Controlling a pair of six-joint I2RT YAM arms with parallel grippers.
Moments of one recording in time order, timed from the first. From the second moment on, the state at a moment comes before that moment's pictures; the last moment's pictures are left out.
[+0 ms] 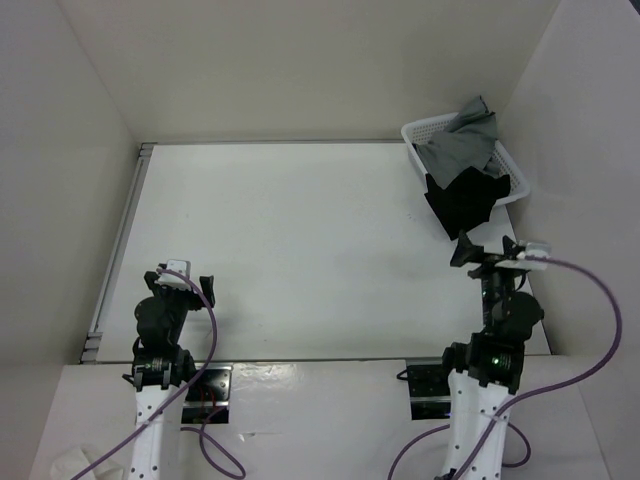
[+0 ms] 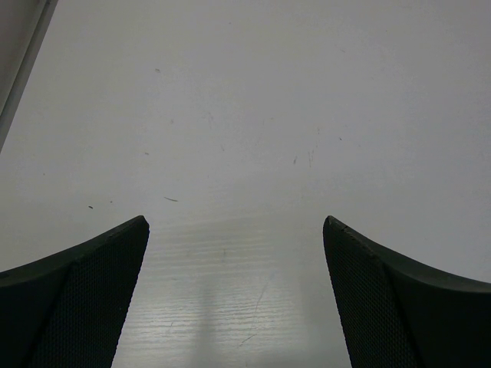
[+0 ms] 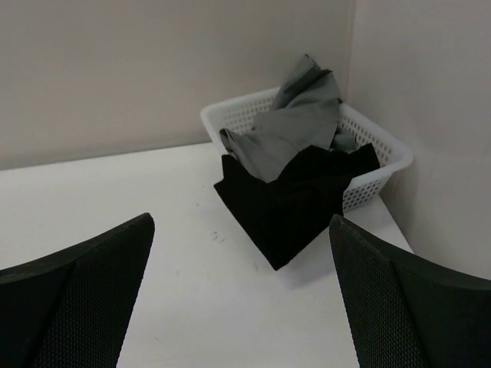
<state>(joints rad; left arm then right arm) 0.12 0.01 0.05 -0.21 0.15 0.08 -0.30 0.10 0.38 -0.09 -0.17 0.12</state>
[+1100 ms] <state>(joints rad) 0.12 0.01 0.05 -0.20 0.16 0.08 -0.47 0.99 1.21 -0.69 -0.48 -0.12</state>
